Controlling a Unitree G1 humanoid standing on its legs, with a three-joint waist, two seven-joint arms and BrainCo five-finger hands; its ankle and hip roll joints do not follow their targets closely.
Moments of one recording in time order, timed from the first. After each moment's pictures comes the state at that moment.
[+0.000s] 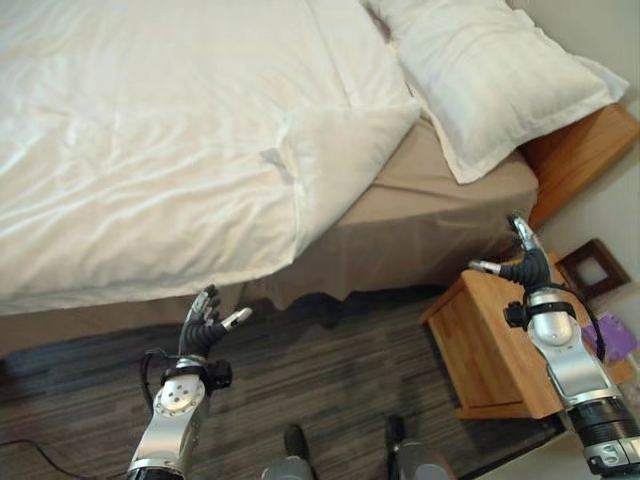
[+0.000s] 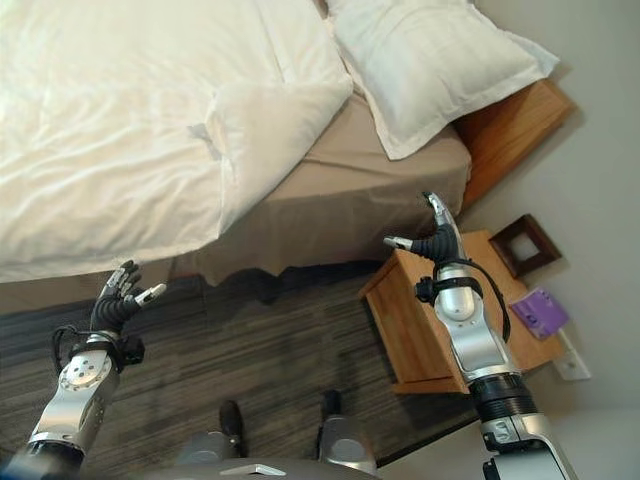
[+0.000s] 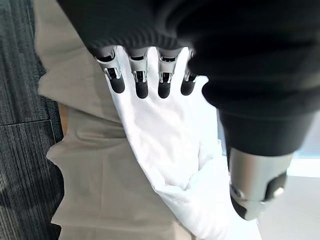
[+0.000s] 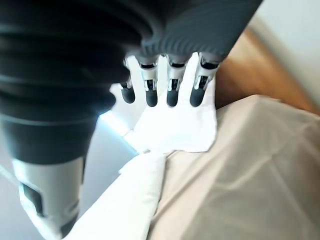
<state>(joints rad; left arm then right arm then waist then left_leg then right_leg) 0.08 0.48 0.02 0.24 -0.34 -0.11 0.14 -0.24 -0.51 0.10 0.16 -0.08 -0.03 -0.23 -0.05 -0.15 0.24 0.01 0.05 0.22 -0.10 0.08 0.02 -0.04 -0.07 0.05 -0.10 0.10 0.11</state>
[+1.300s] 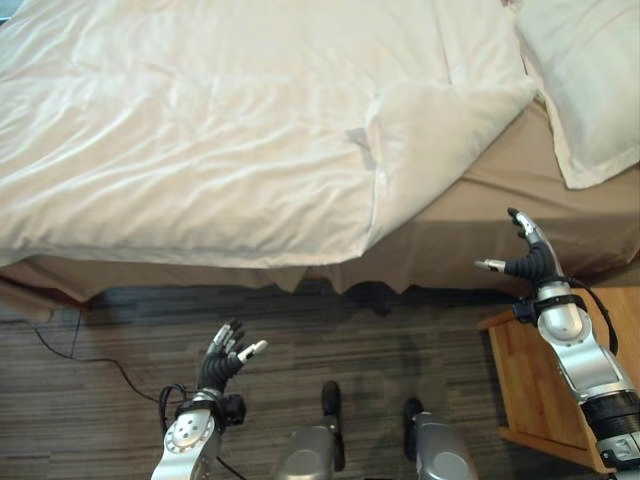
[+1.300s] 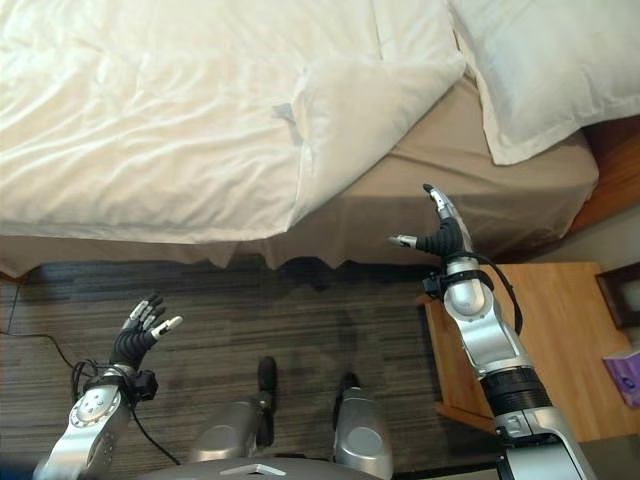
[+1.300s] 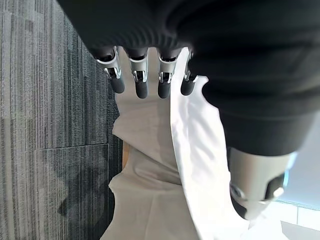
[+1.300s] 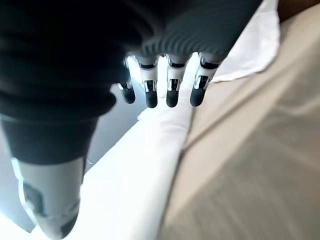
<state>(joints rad) 0.25 0.39 0.00 0.20 -0.37 -0.11 0.03 -0.27 -0.58 0.10 0.16 -0.12 -0.04 -0.19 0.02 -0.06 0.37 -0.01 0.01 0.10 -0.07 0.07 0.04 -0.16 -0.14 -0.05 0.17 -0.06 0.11</state>
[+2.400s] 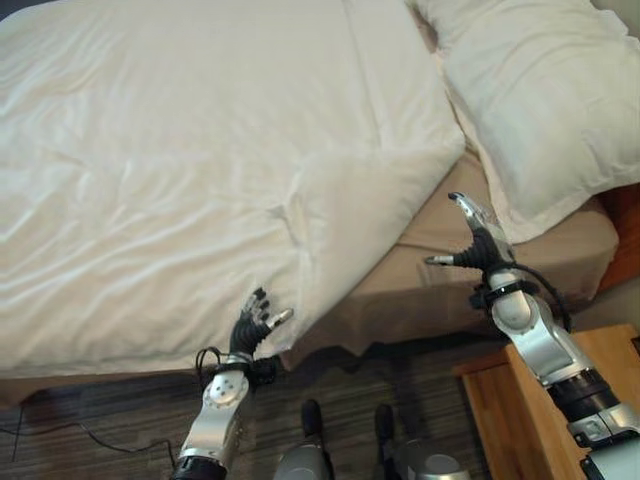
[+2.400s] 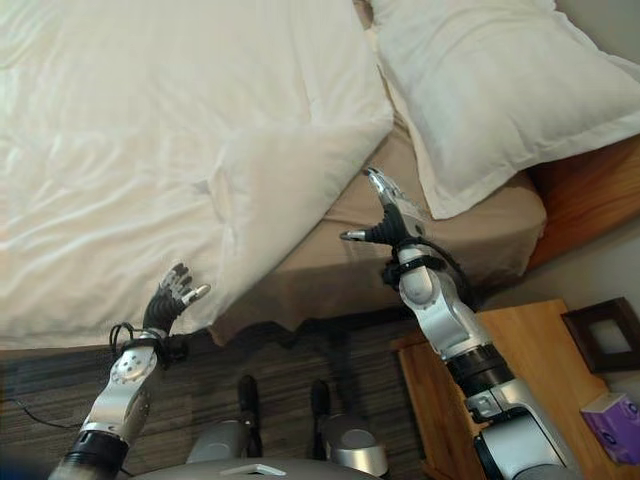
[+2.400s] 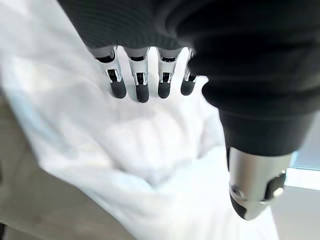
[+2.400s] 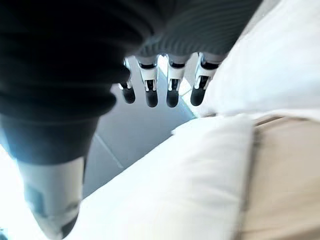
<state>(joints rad) 0.07 0.33 -0.09 0.29 -0.35 -0.10 0.11 -0.46 -0.49 0.35 0.12 -0.36 -0.03 -0.25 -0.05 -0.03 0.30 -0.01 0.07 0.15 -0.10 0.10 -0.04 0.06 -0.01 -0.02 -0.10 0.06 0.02</state>
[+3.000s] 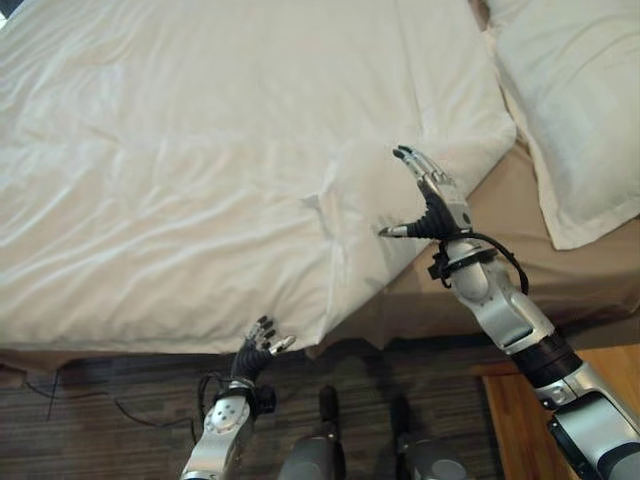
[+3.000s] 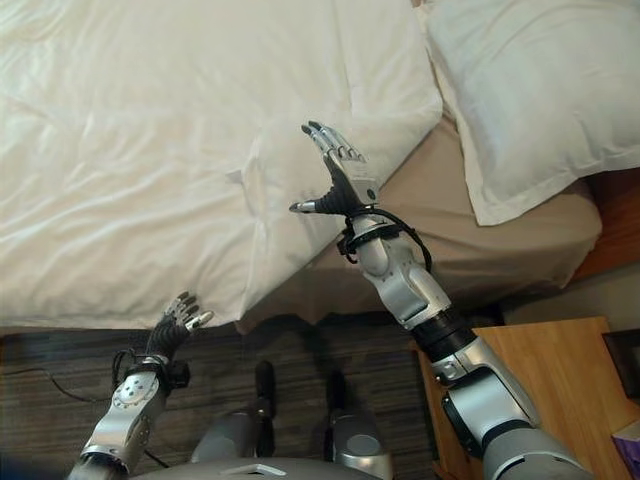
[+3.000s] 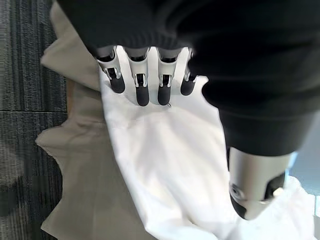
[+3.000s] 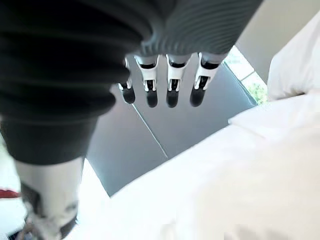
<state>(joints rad) 0.08 0.30 -0.12 0.40 -0.35 -0.12 0.11 -0.64 -0.43 0.45 0.22 -0.51 -0.02 -0.30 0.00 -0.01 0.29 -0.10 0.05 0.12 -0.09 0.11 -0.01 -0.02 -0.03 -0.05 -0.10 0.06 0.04</state>
